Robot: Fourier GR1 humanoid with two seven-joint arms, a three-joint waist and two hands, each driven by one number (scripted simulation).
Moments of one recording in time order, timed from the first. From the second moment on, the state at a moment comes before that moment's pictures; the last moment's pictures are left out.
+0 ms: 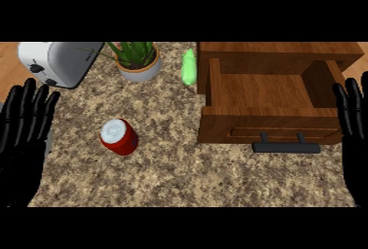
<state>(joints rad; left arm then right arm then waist) 0.01 0.10 0.01 -2.10 0.05 -0.04 0.03 -0.02 -0.11 0.00 -2.10 -0.02 -0.02 -0.05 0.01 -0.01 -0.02</state>
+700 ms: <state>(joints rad) 0.15 0.00 -0.10 -2.13 -0.30 0.57 0.33 0.05 -0.10 -0.04 -2.06 -0.02 -0.08 0.16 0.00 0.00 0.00</state>
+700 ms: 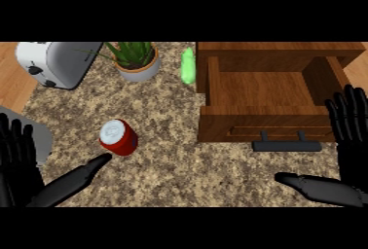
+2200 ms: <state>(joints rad) 0.04 0.00 -0.31 -1.68 -0.24 0.96 0.23 0.17 -0.10 -0.17 -2.14 -0.11 0.02 0.16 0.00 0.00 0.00</state>
